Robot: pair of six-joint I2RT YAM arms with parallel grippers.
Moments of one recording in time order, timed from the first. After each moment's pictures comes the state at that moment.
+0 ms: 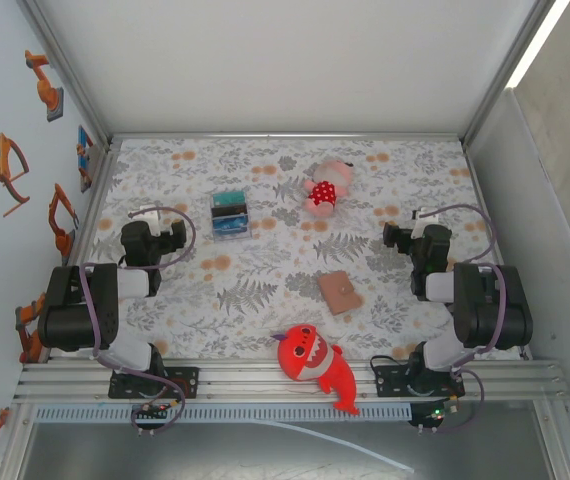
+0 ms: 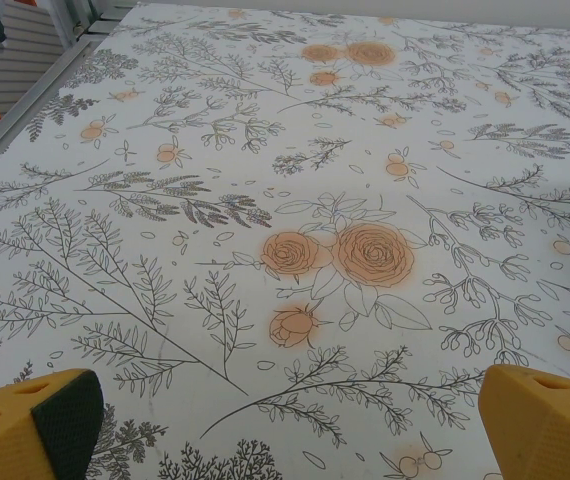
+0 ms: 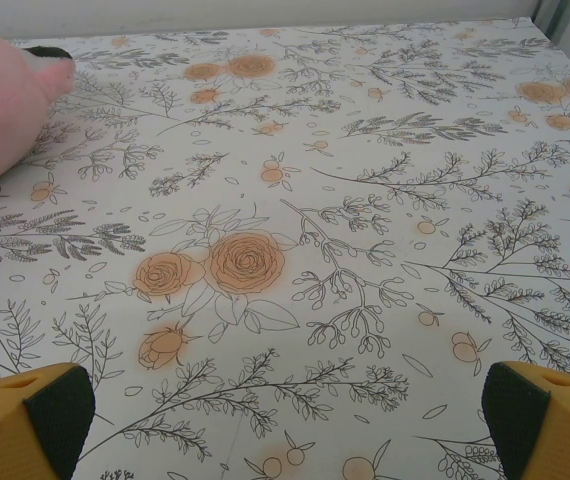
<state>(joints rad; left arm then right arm) -0.01 1.55 0.40 0.71 -0.04 -0.03 -0.05 1.54 0.36 0.79 -0.05 0.02</state>
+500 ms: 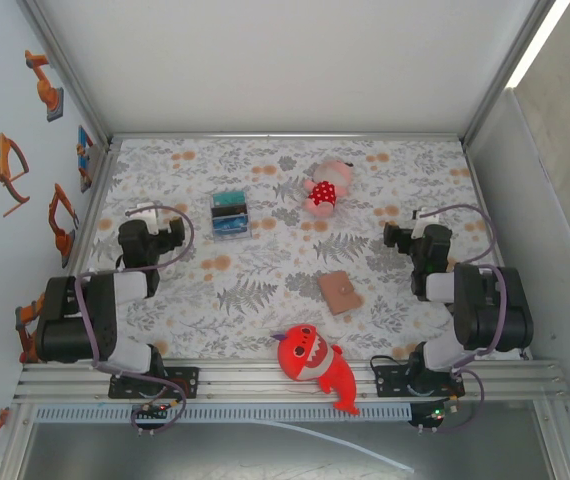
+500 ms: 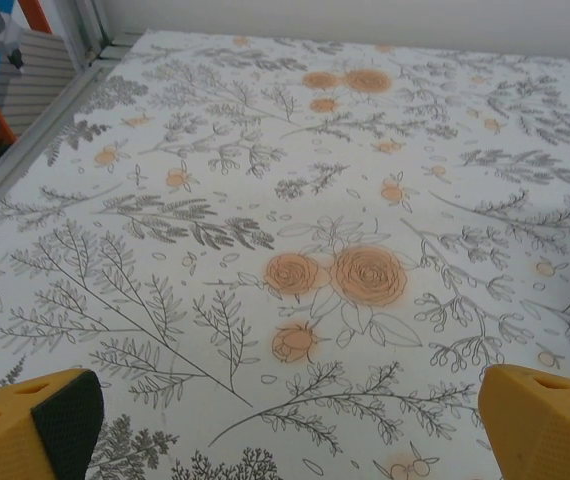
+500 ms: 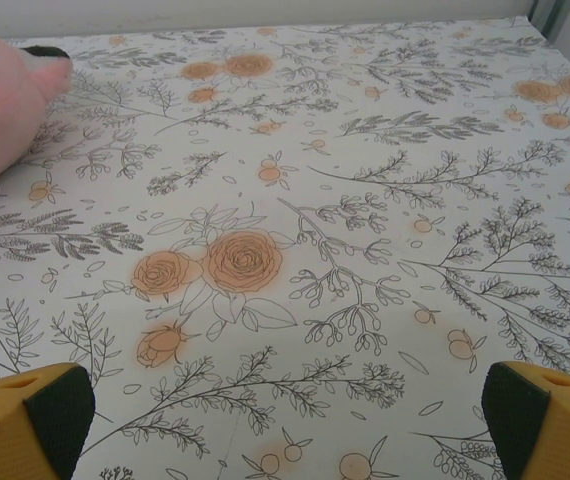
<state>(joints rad) -0.01 1.45 0.40 0.65 -0.06 -0.03 -0.05 1.52 0.36 0.78 -0.05 0.02</state>
